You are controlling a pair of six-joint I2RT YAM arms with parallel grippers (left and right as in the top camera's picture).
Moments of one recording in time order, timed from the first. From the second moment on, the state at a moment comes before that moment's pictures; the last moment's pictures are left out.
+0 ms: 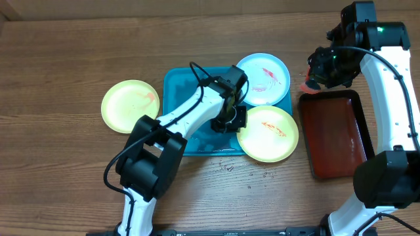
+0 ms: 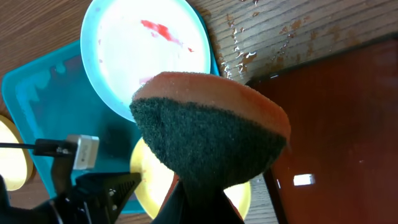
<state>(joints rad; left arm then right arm) -0.58 2.11 1.53 -0.86 0.33 -0.53 -0.01 1.86 1.87 -1.35 -0.22 0.31</state>
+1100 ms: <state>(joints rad) -0.38 2.11 1.60 -0.81 -0.32 0.15 -0.01 1.86 1.87 -1.35 -0.22 0.31</state>
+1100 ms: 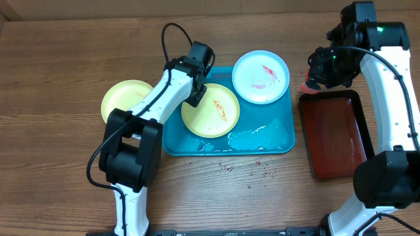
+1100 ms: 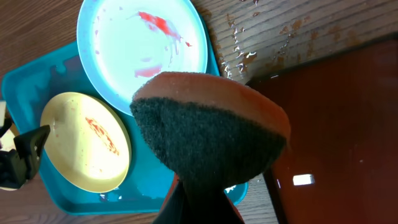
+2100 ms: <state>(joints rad) -0.31 2.11 1.59 -1.14 0.02 -0.71 0.00 1.86 1.87 -1.33 -0.22 0.30</state>
